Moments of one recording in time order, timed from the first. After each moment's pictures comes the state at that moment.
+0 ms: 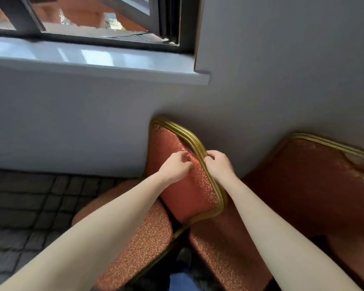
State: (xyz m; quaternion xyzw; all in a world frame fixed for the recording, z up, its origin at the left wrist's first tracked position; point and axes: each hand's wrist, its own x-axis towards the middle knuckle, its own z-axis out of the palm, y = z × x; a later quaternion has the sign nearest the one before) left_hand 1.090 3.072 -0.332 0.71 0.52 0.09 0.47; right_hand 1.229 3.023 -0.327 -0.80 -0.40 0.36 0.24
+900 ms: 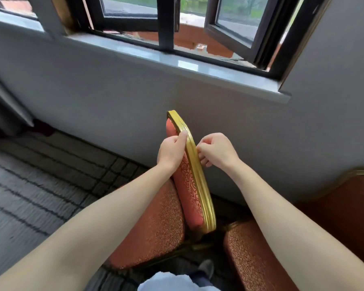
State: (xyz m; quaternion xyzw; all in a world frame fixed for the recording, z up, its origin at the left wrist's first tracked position) left_hand 0.874 2.993 -0.267 0.49 0.64 0.41 0.42; right_hand 1.011 2.983 -0.225 -0.63 -0.65 0.35 0.23
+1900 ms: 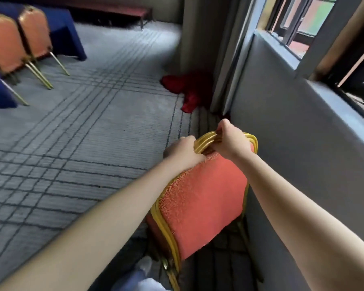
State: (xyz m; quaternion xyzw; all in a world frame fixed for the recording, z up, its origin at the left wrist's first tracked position) left_hand 0.730 2.884 -0.225 0.16 0.94 0.28 0.09; right_hand 0.744 3.044 -0.216 -0.10 -0.98 0.13 0.10
